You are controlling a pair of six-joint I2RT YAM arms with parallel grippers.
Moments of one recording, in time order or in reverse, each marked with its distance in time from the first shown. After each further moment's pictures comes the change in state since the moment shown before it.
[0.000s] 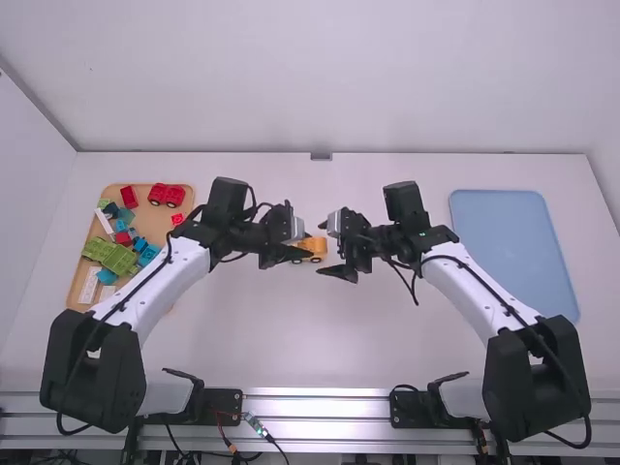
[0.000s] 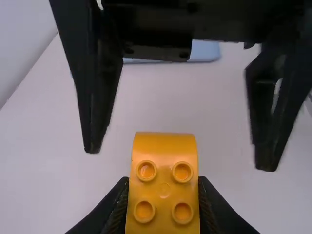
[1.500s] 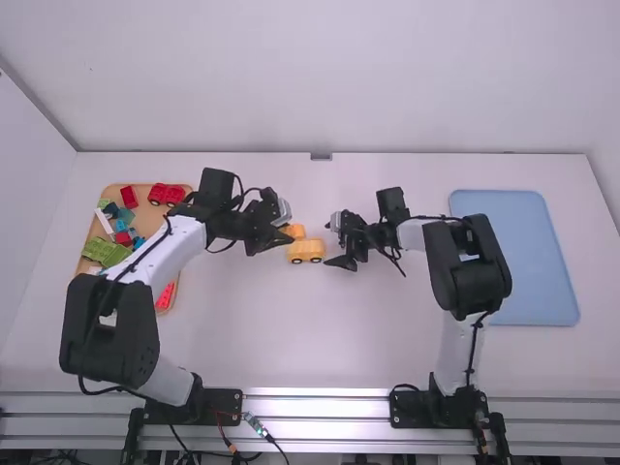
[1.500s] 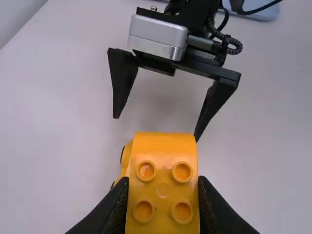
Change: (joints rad) left arm 0.122 0.172 0.100 -0.090 -0.105 -0.002; right arm -0.100 0.632 0.142 0.271 -0.024 -0.196
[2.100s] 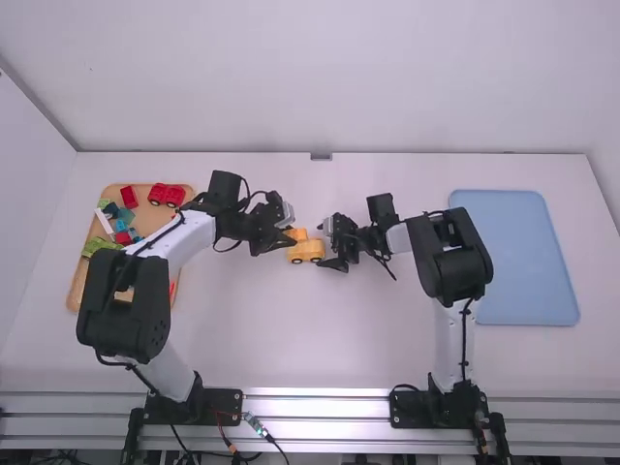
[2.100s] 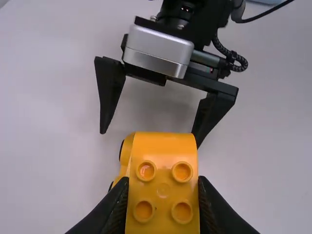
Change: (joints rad) left arm 0.000 0.131 0.019 0.048 0.010 0.044; right arm 0.034 0.124 0.019 0.207 -0.008 0.072
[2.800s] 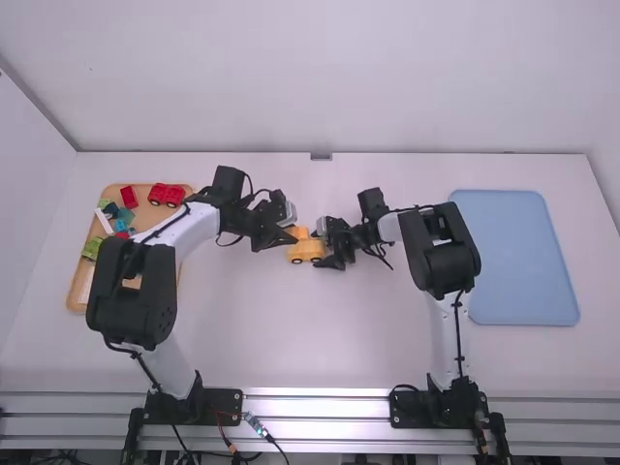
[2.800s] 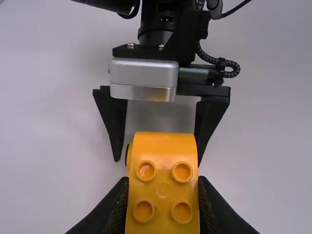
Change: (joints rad) left arm 0.000 0.072 0.074 -0.051 0.015 0.112; right arm 0.020 0.086 0.172 -0.306 -0.038 -0.140
